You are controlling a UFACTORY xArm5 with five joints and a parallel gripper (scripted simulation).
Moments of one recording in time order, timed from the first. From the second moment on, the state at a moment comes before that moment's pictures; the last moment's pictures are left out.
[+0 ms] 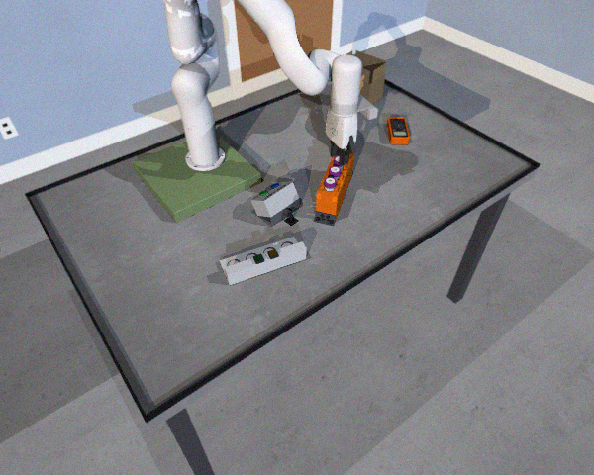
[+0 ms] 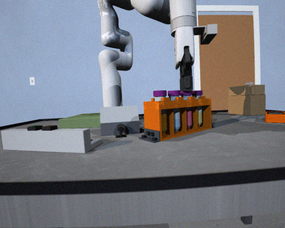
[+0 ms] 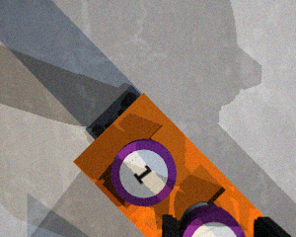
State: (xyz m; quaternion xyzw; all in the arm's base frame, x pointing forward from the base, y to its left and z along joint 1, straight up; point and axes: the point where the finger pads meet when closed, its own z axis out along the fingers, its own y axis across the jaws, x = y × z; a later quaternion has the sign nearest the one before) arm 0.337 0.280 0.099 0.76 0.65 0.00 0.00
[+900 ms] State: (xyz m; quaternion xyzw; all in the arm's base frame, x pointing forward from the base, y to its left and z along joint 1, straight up) arm 0.336 0.280 0.089 0.76 0.65 0.00 0.00
